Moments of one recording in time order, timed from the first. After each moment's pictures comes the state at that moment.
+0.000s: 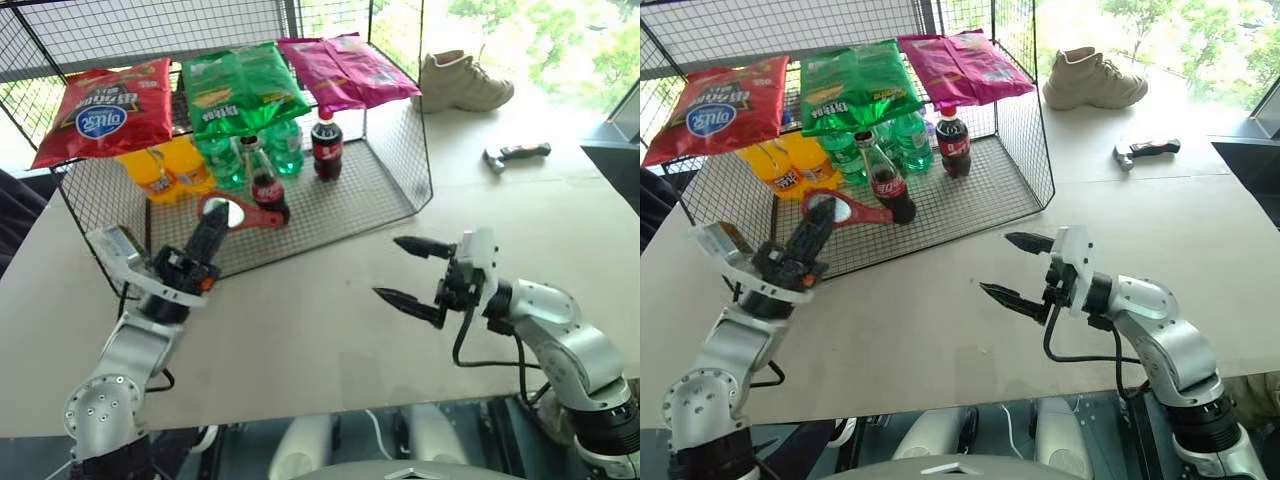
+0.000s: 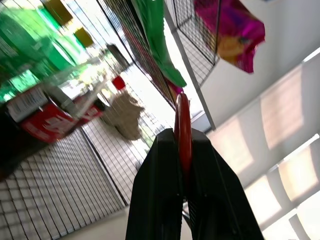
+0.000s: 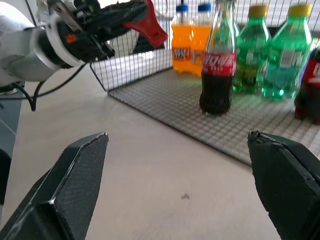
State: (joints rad) left arm 0.05 0.43 0.43 -0.39 -1.53 0.66 -0.40; right arm -0.17 -0.51 0.12 -0.48 0.54 0.47 0.82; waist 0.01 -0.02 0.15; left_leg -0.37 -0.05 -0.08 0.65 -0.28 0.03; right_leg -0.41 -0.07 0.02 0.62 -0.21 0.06
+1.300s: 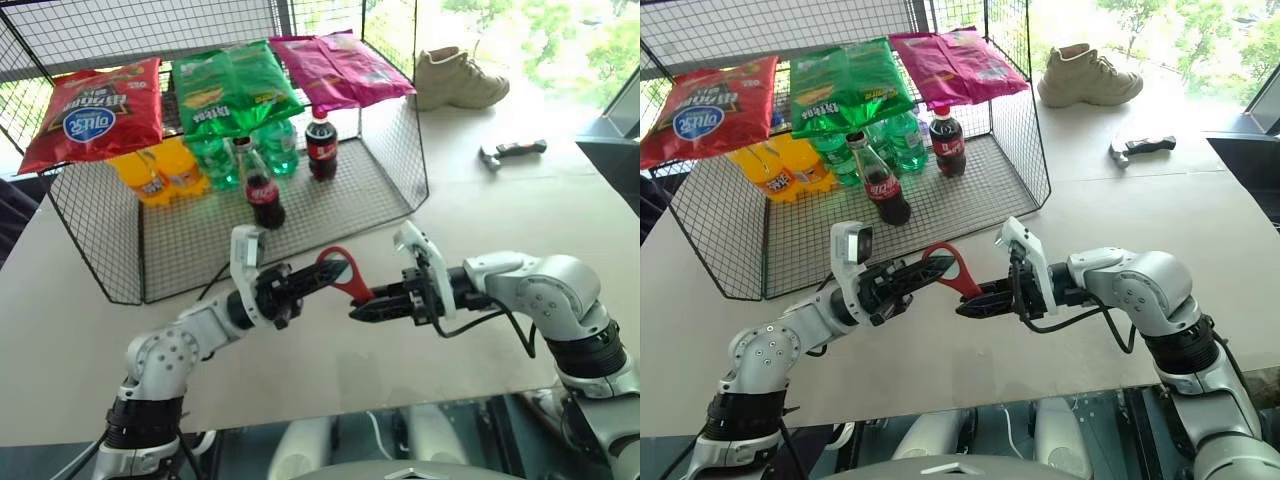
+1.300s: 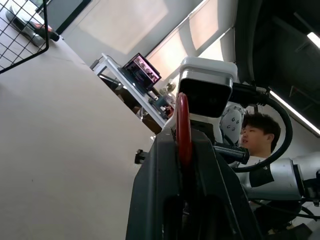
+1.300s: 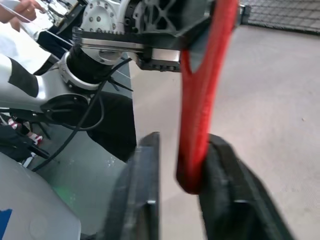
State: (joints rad) left arm -0.15 0.48 0.11 -0.27 -1.18 0.84 -0.86; right arm -0.56 -0.51 0.22 -0.33 0.87 1.20 0.89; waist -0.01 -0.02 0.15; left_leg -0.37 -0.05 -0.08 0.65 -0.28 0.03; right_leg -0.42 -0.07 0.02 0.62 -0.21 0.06
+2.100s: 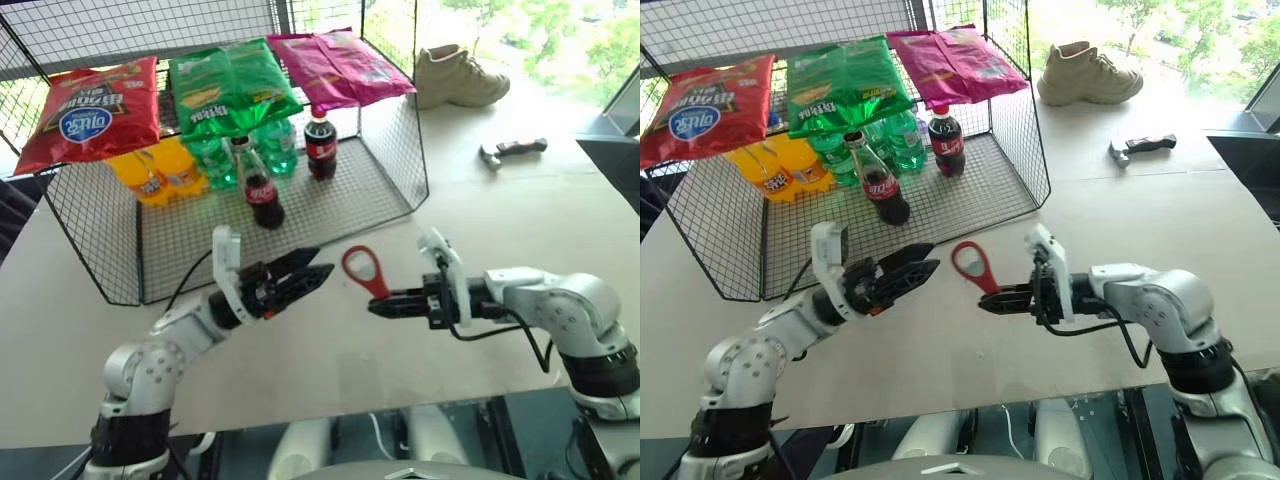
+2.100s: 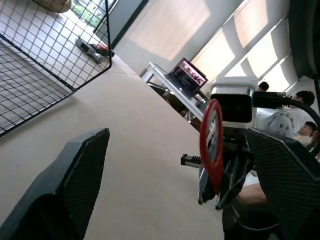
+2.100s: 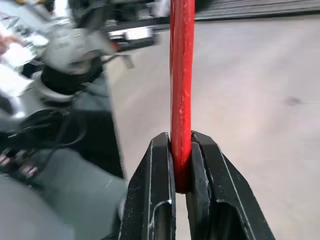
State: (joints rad) left arm -0.04 0.50 0.21 -0.36 -1.03 0.72 -0.79; right arm -0.37 -0.55 0.07 -0.37 0.87 1.18 0.79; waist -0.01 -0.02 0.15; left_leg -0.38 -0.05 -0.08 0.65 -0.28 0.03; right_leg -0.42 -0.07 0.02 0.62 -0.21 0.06
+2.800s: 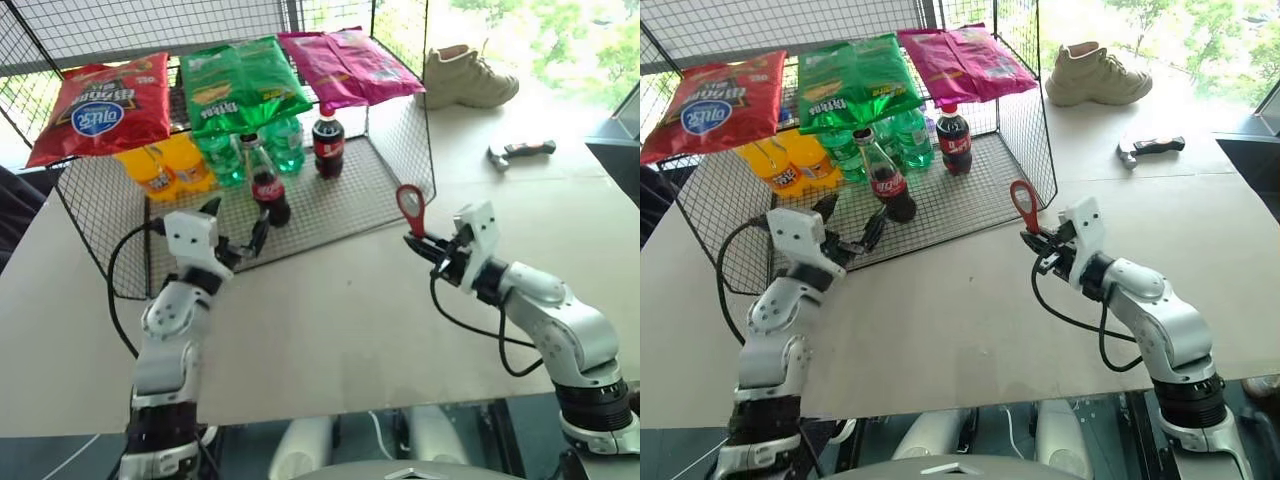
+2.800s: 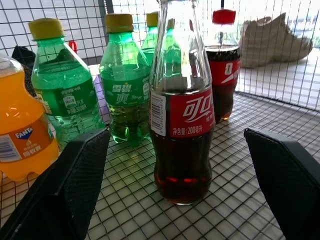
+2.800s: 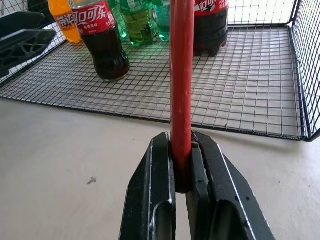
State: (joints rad) left arm -0.20 0.35 0.20 -0.06 -0.19 0.01 -0.36; right arm -0.27 -0.40 0.04 -0.41 0.48 0.66 0.49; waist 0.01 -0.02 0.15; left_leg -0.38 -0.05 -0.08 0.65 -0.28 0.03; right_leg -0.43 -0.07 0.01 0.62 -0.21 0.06
